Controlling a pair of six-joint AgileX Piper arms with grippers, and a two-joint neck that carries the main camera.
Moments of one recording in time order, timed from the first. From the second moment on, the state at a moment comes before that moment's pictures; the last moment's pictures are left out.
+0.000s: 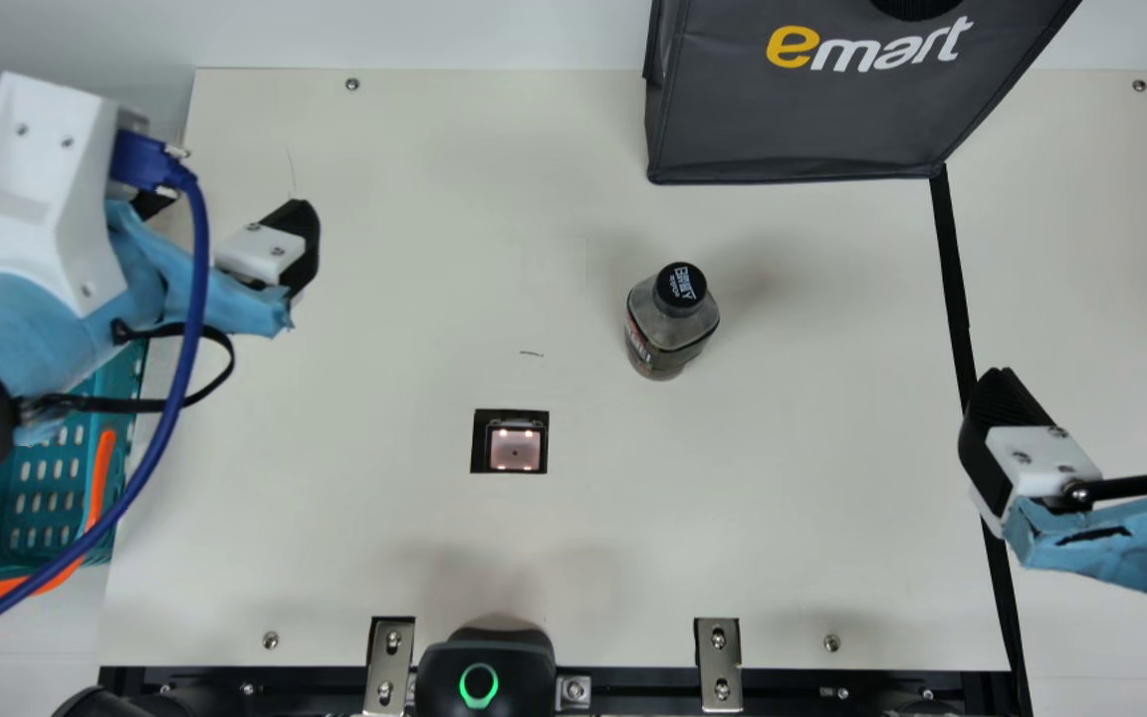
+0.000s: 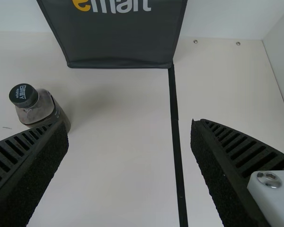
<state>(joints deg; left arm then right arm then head) -23.0 63.8 -66.4 10.4 47.5 -10.7 0.7 42.6 -69.8 -0.9 69.6 -2.3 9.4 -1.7</state>
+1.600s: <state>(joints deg) 34.0 39.2 -55.5 -37.5 67.9 40.7 0.7 42.6 -69.8 -0.9 69.6 -2.3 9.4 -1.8</state>
